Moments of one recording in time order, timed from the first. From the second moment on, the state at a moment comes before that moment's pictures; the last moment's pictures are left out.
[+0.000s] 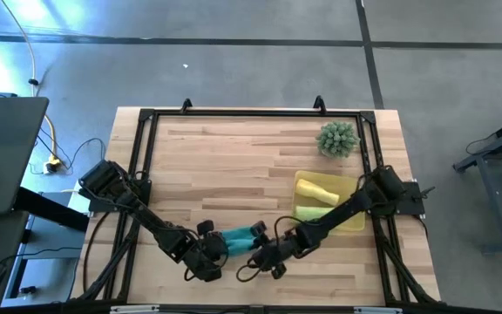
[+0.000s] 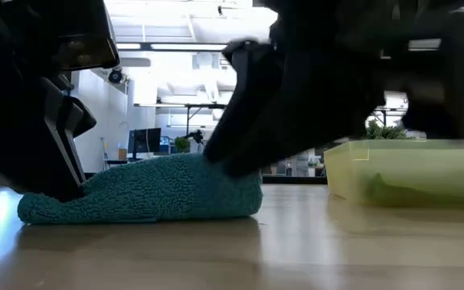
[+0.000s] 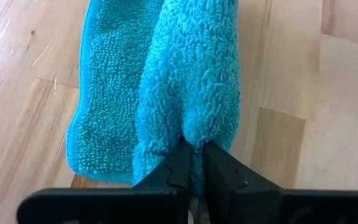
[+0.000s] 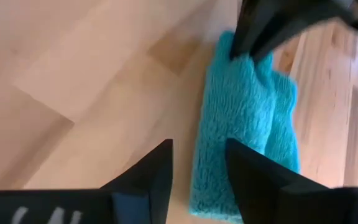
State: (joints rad) left arm -0.59 1.86 0.91 -0.17 -0.42 -0.86; right arm 0.50 2.03 1.25 -0.04 0.26 -0.24
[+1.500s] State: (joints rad) left arm -0.57 1.44 0.91 -0.22 -0.55 -0.56; right arm 0.27 1.94 1.25 -0.14 0.16 0.36
